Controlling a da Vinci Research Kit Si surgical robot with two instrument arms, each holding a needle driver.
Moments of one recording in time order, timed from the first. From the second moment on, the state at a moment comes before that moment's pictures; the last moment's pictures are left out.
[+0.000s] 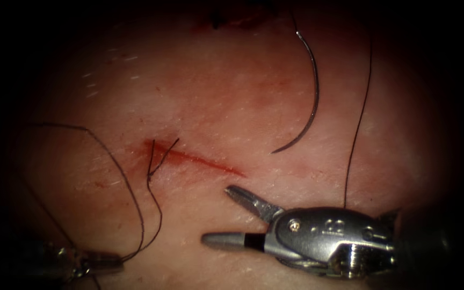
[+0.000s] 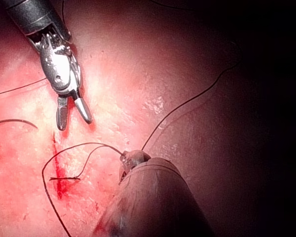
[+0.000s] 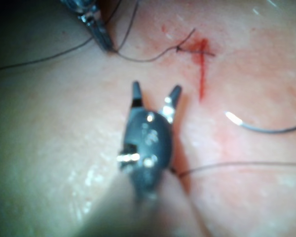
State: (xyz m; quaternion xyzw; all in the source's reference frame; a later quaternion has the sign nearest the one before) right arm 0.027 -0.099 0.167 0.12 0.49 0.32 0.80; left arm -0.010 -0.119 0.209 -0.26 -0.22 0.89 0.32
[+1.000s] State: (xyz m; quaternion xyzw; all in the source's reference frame) right arm 0.035 -0.095 0.167 0.05 0.48 0.24 0.84; left arm -0.007 -0.108 0.205 -0.31 -0.17 0.88 0.32
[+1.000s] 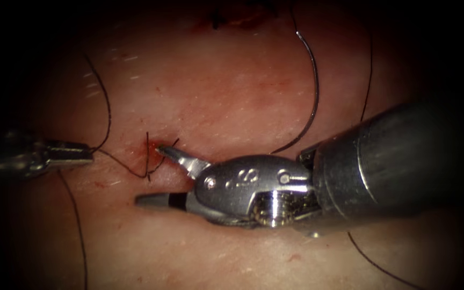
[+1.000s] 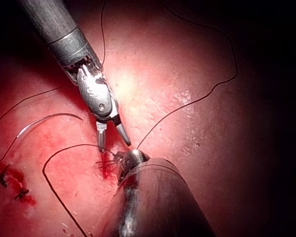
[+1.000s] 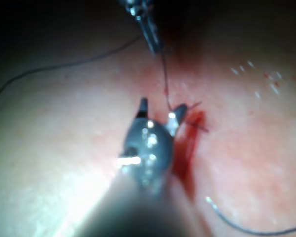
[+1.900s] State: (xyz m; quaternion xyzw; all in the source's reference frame) right arm 0.043 -0.093 0.173 0.05 0.47 0.23 0.85; left arm -0.008 -0.107 0.204 -0.32 -0.17 0.88 0.32
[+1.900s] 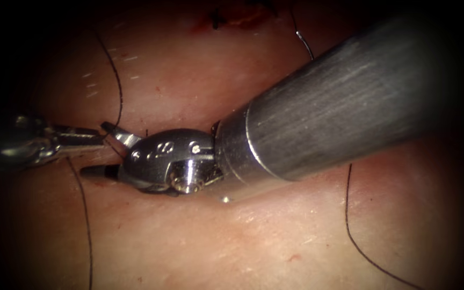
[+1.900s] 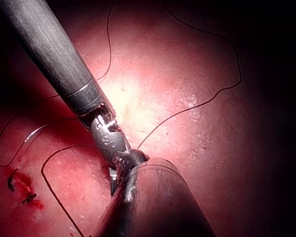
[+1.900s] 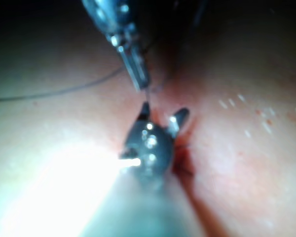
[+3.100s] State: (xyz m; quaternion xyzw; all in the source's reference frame) right arm 0.035 -0.094 0.165 0.07 0.49 0.21 0.84; left arm -0.002 -0.107 0.204 -0.31 -0.15 0.88 0.31
